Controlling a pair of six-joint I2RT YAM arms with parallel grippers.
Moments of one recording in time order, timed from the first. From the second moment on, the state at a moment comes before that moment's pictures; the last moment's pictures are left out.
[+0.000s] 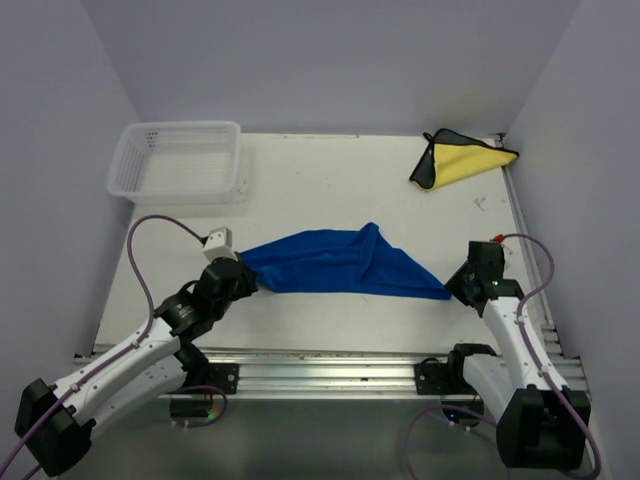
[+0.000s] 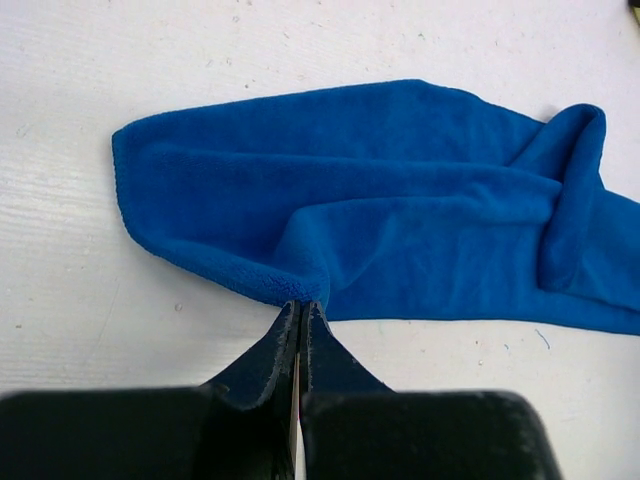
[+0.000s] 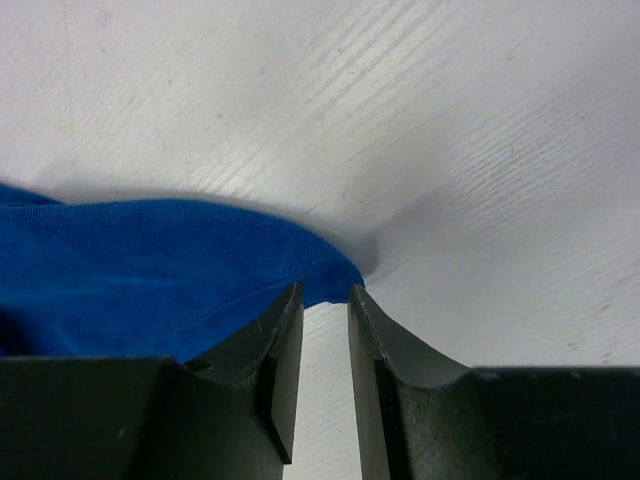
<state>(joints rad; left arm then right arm) -0.68 0.72 0.43 -0.33 -0.40 -0.78 -0.05 0.89 0.49 -0.60 0.15 0.68</state>
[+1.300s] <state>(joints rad) -0.68 0.74 0.51 -0.34 -0.45 -0.70 -0.05 0.98 0.65 -0.62 0.14 0.67</state>
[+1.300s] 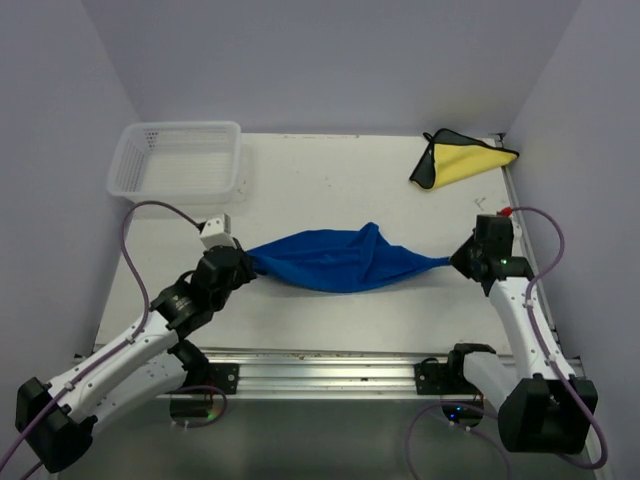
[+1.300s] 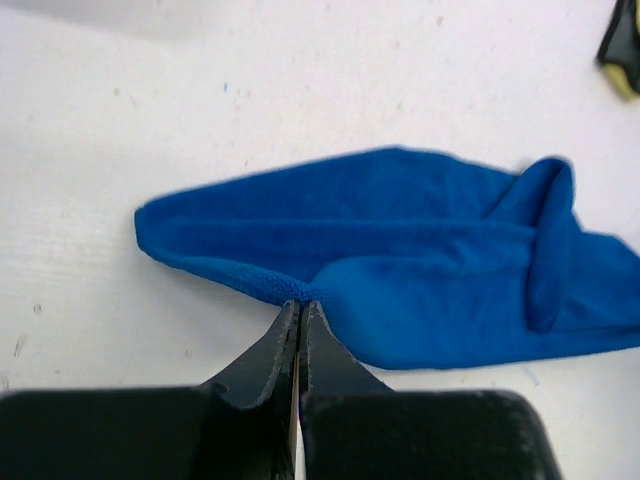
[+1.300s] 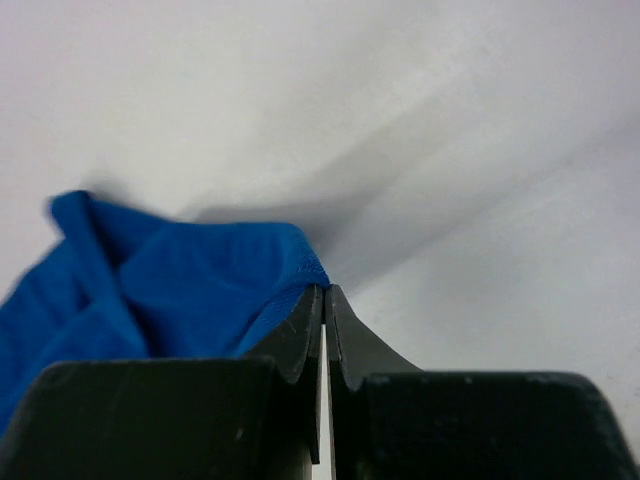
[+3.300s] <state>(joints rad) -0.21 0.52 0.48 -0.43 -0.05 -0.67 -0.29 0.78 0.63 -0.74 -0.25 0.84</state>
